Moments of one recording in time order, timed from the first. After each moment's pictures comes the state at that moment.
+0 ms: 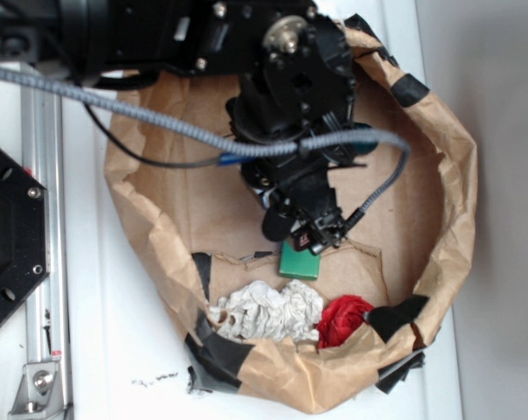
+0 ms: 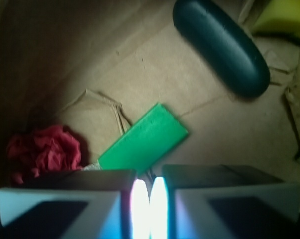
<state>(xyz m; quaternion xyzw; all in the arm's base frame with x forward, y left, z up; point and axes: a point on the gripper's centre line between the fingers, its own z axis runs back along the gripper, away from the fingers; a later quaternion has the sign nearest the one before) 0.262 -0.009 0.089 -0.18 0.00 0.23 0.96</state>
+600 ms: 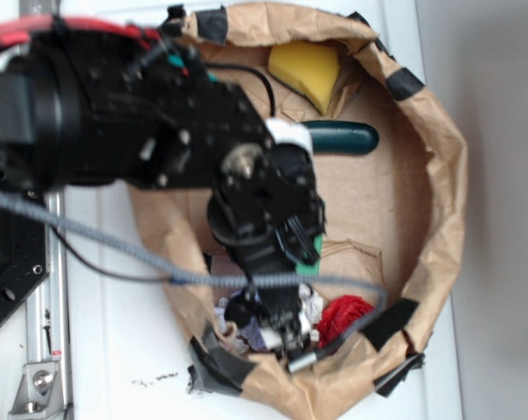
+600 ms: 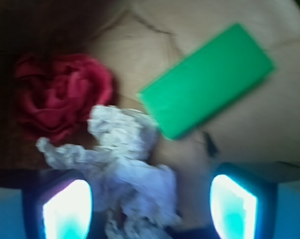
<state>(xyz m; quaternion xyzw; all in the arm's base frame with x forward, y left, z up) 0.246 -0.068 0.062 -0.22 -0.02 0.14 0.97</state>
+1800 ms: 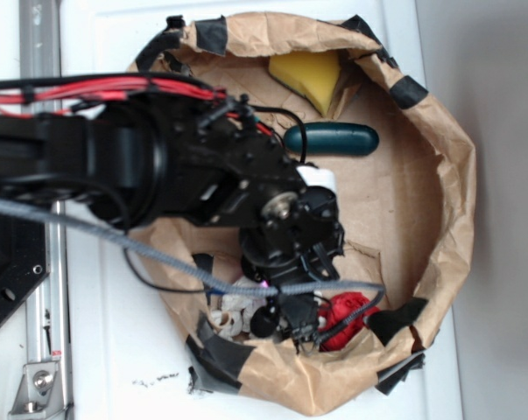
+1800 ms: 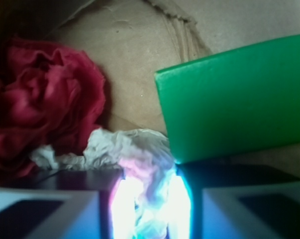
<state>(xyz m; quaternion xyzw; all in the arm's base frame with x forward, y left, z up) 0.255 -0.079 0.034 -0.20 -0.02 0.12 0.97</state>
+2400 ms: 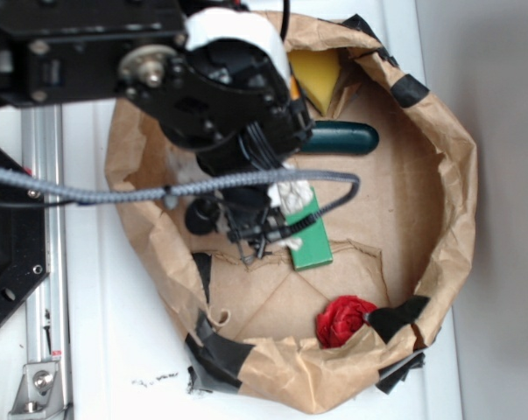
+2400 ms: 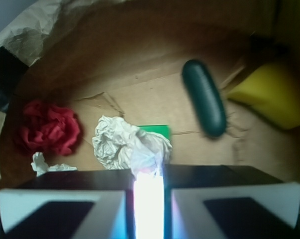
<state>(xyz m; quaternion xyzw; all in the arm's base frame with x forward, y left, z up) 0.244 0.007 0.127 -0.07 -0.12 0.06 0.99</state>
